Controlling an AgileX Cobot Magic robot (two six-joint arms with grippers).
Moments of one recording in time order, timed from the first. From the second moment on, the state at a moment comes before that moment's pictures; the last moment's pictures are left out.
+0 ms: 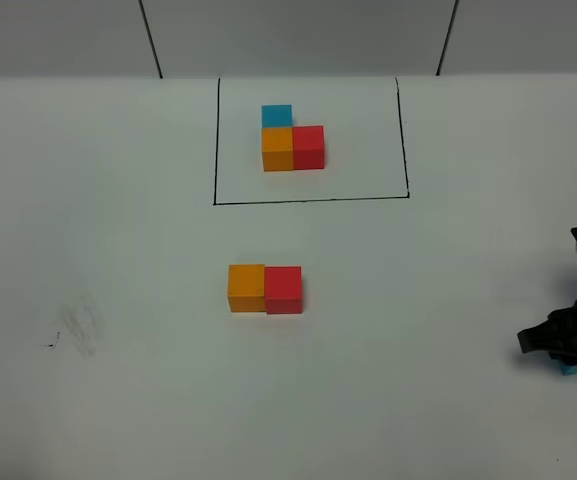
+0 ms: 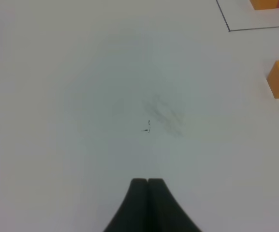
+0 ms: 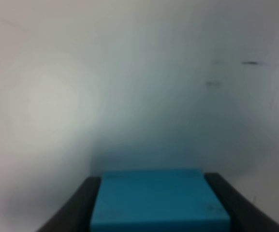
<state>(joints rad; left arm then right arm) 0.02 -0.01 -0.51 -0.05 1.08 0.09 0.10 1.66 -0.56 -0.08 0.27 0.05</state>
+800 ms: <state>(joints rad) 0.02 -0.01 -0.51 -0.05 1.08 0.09 0.38 1.58 -1.02 0.00 0.49 0.12</state>
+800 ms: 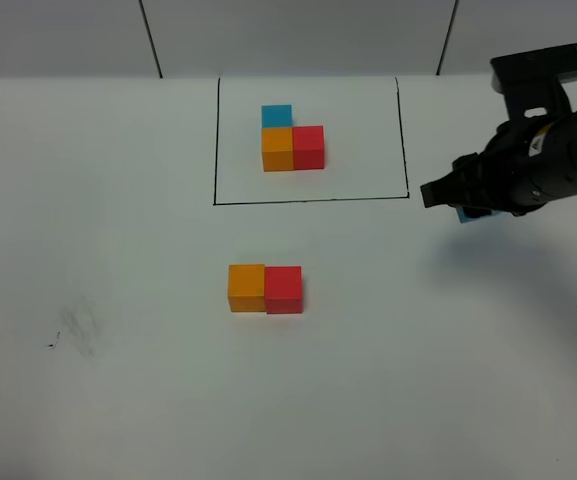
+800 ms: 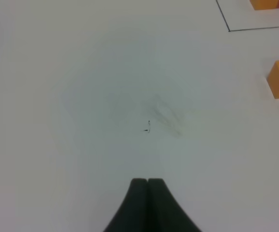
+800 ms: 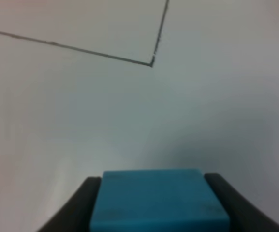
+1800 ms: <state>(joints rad) 0.02 -0.01 -0.51 -0.05 1.08 0.09 0.73 2.04 -1.54 0.08 0.52 0.16</state>
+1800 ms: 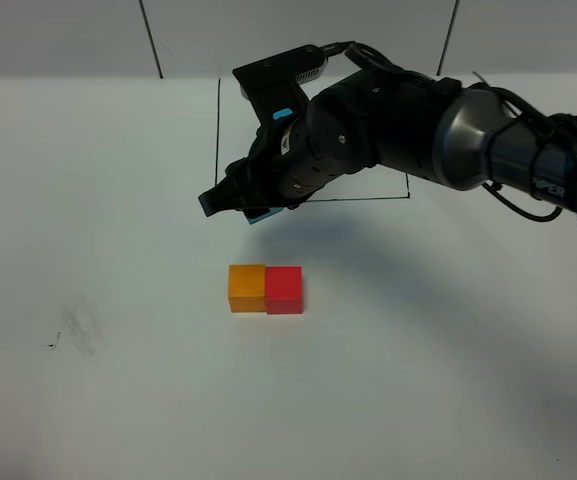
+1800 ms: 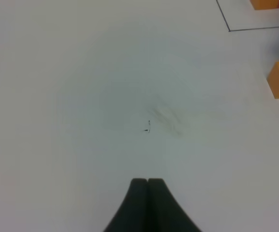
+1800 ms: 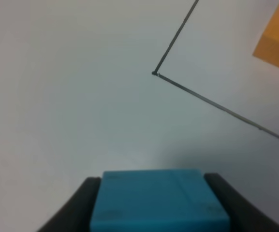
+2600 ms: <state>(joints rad) 0.02 -0.01 -0.51 -0.05 1.08 0.09 0.74 2.19 -1.57 -0.02 0.41 0.69</state>
